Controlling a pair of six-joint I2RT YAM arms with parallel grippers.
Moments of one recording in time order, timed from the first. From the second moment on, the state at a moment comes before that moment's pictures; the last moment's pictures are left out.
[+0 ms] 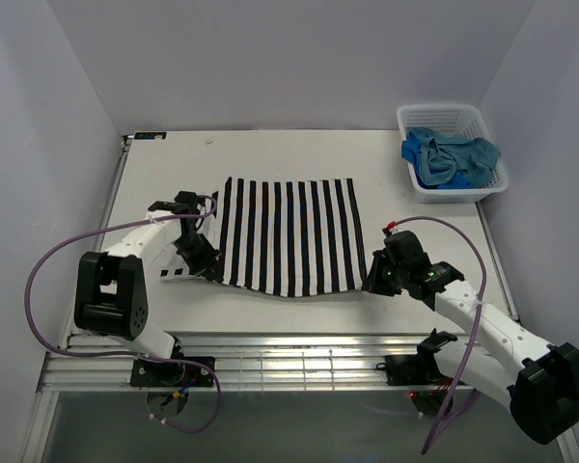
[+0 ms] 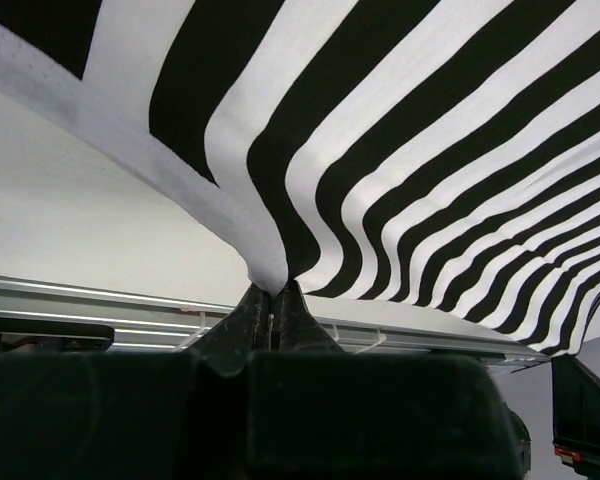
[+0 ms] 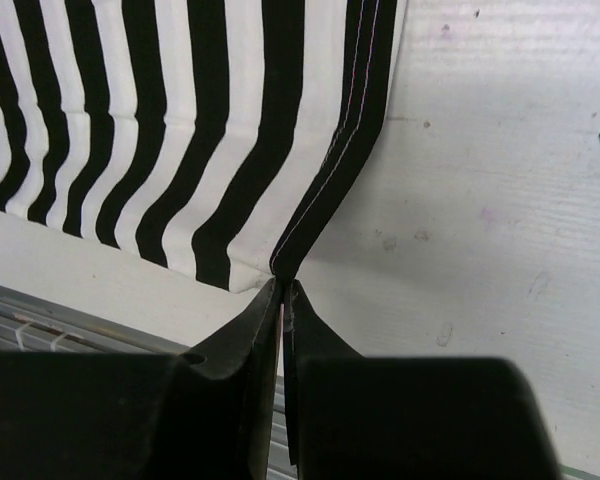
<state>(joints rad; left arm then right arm) -0.17 1.54 0.98 -0.97 0.22 -0.79 0.52 0.93 0.52 -0.53 -0.10 0.59</state>
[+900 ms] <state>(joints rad) -0.17 1.89 1.39 -1.07 0.21 -0.73 0.31 1.28 0.83 -0.53 -0.16 0.42</state>
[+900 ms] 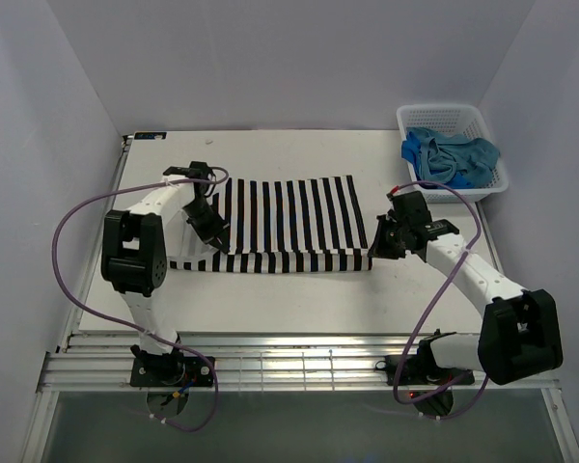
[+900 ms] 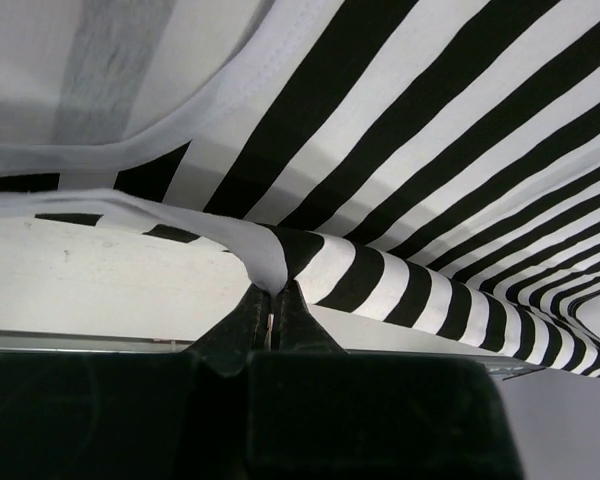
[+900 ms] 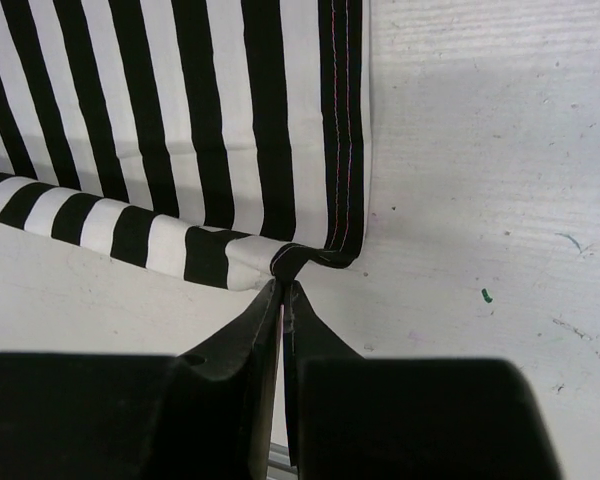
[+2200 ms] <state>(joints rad) -0.17 2.06 1.54 -1.05 0.07 -0.79 0.27 1.55 0.94 -0.31 -0.16 0.35</state>
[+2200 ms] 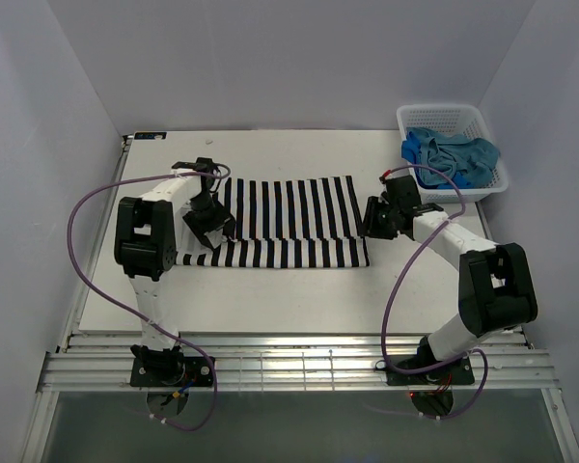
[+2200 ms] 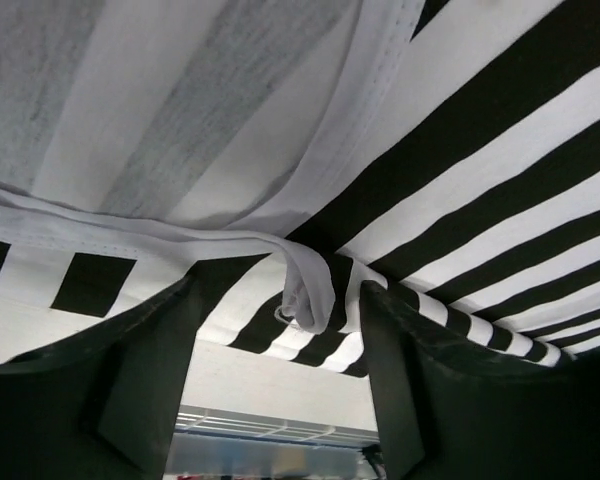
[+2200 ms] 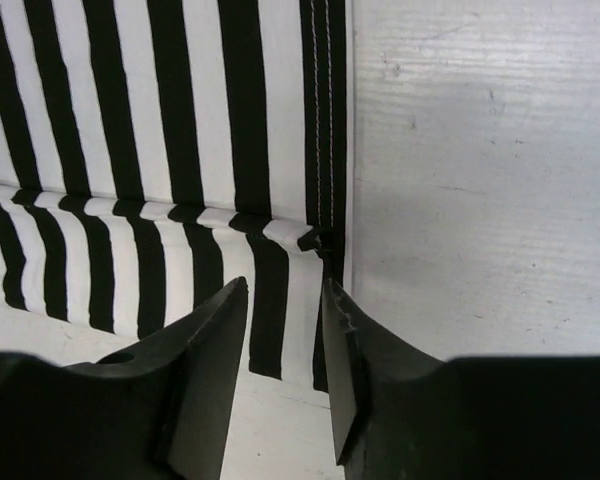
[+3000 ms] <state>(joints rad) -0.22 1.88 1.33 -0.88 0.14 -0.80 0.38 1.55 0.88 -0.27 -0.38 0.31</state>
